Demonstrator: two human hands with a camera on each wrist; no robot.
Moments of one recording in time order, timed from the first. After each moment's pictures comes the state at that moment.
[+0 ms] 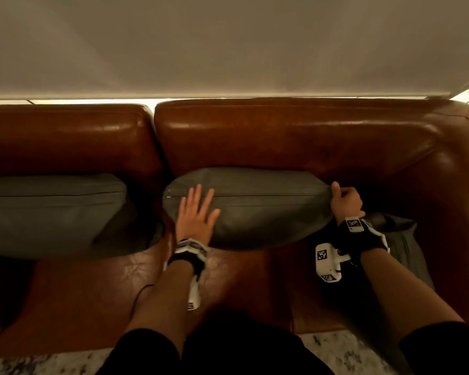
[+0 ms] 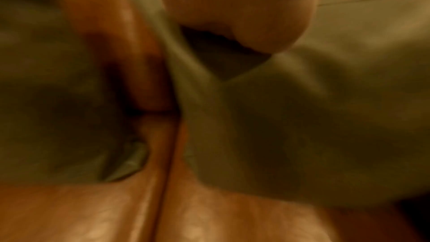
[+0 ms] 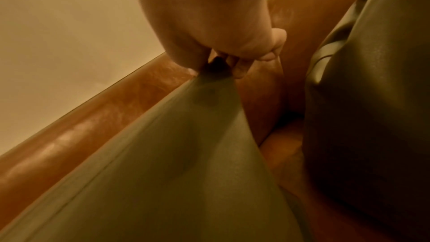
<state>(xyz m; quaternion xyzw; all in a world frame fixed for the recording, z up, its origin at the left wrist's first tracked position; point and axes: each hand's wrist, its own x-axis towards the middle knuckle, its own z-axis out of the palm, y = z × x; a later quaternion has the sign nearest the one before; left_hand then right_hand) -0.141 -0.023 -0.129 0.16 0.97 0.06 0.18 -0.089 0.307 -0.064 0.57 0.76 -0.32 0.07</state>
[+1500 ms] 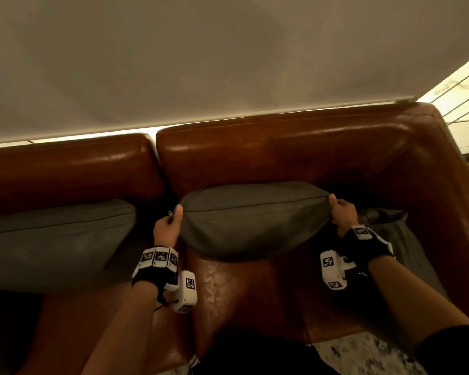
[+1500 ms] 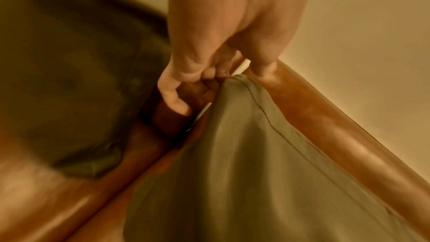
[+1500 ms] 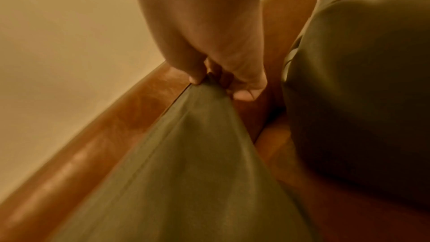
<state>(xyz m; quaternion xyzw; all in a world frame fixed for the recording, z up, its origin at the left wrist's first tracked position) -0.191 -0.077 -0.062 -0.30 0.76 0.50 0.28 -0.062 0.292 -0.047 0.59 0.65 -0.48 0.05</state>
